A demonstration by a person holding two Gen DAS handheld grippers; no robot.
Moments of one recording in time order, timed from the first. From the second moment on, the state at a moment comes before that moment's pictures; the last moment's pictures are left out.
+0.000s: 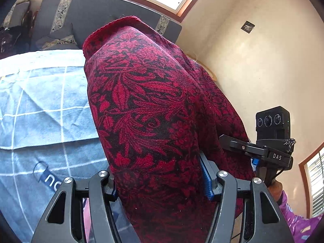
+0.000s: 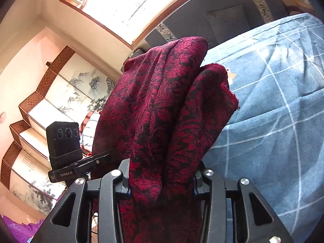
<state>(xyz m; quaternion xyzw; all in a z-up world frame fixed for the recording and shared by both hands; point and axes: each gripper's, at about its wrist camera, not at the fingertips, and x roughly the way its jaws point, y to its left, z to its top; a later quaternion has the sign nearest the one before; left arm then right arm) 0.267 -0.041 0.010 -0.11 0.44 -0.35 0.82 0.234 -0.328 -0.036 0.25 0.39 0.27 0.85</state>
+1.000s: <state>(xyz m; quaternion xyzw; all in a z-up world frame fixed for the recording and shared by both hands) 0.160 0.045 -0.026 -0.07 0.42 -0.29 0.86 0.189 -0.227 -0.066 0.17 0.41 0.29 0.85</state>
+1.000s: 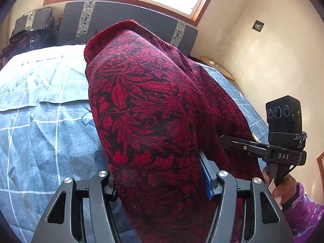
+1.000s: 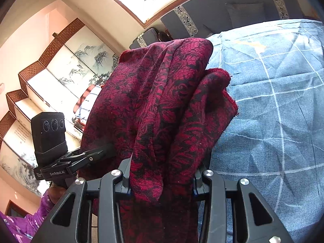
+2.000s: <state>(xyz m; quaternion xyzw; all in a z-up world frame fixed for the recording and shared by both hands) 0.161 0.033 -0.051 -0.05 0.42 -0.26 0.87 0.196 -0.215 -0.088 0.17 0.43 0.27 0.84</state>
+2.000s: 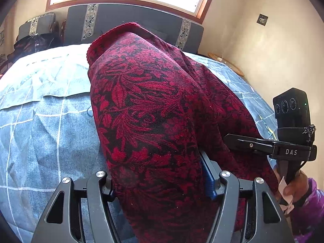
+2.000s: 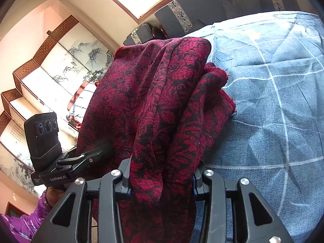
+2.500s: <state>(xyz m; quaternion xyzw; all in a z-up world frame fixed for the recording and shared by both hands) 0.147 0.036 -0.072 -0.03 0.39 -0.20 0.90 0.188 -0.200 -0.090 0.11 0.42 0.24 0.87</state>
